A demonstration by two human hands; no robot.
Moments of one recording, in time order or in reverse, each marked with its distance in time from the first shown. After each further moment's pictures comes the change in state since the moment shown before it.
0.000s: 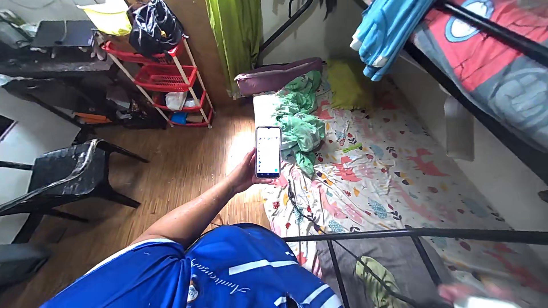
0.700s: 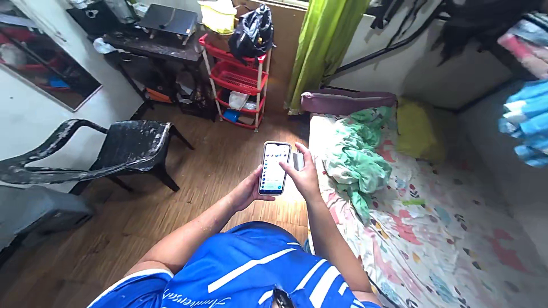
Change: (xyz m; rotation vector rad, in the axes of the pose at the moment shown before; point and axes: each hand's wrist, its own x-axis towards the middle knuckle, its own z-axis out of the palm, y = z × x) left_hand -0.204 0.124 -0.249 -0.005 0.157 0.195; right_hand -0.017 0.186 0.637 -0.354 -0.710 0.321
